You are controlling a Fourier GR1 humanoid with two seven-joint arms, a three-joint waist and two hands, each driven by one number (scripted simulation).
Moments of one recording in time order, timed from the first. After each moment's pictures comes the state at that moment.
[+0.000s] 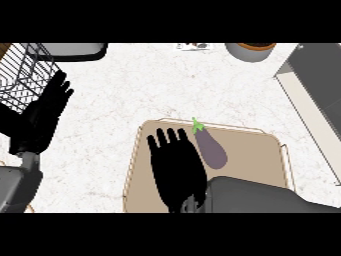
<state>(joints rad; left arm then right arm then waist) -0.25 0.39 -0.10 -1.47 0.31 0.17 0.16 -0.85 -0.26 1.04 -1.65 0.26 0.31 1.18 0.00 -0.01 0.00</state>
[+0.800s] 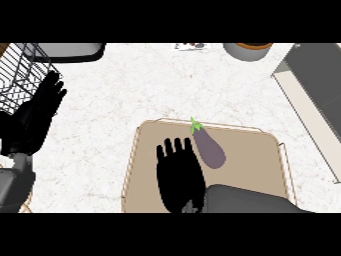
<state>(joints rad) -0.23 0.40 -0.06 -1.47 0.31 0.14 0.16 -0.78 -0.24 1.10 -1.60 0.33 0.38 1.19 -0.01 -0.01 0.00</state>
